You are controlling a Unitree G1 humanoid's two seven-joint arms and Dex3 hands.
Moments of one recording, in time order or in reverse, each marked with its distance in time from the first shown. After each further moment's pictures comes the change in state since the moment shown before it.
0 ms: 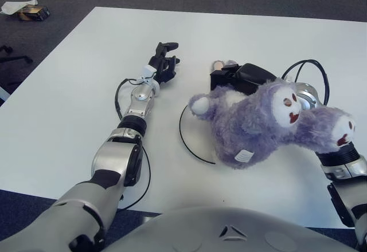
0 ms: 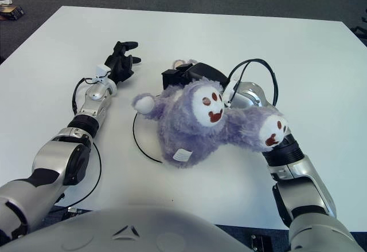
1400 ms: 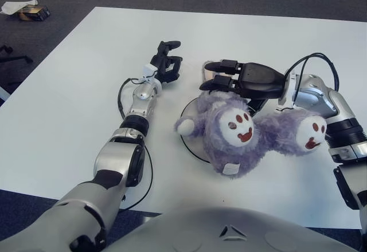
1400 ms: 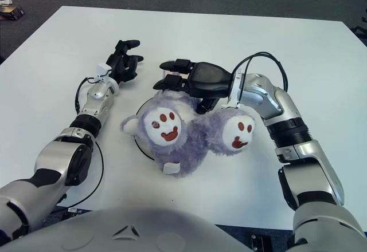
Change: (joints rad) left arm 0.000 -0.021 0.005 -0.016 -0.041 0.013 -0.026; right arm -0.137 -0.060 0.005 0.244 -0.161 -0.441 -0.075
